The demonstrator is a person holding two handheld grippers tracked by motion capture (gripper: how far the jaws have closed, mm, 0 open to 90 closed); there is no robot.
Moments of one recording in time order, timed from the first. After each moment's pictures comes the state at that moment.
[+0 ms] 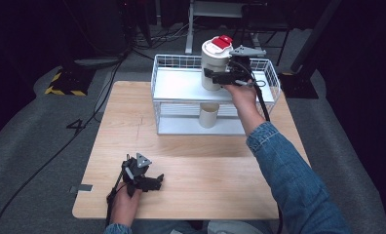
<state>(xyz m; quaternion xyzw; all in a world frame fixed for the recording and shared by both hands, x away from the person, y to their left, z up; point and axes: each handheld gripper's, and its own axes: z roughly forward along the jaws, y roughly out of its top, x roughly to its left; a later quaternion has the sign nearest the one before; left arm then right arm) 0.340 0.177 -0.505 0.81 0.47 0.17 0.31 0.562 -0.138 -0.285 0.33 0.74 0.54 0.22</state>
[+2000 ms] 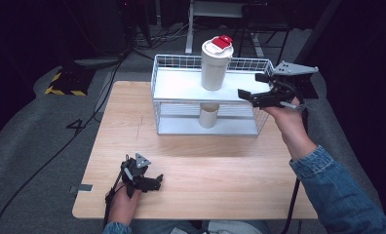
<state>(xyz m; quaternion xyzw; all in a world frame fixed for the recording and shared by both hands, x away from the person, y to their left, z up) 0.339 0.178 -0.506 0.80 0.48 0.17 0.32 0.470 -0.229 -0.261 0.28 0.77 0.54 0.21</state>
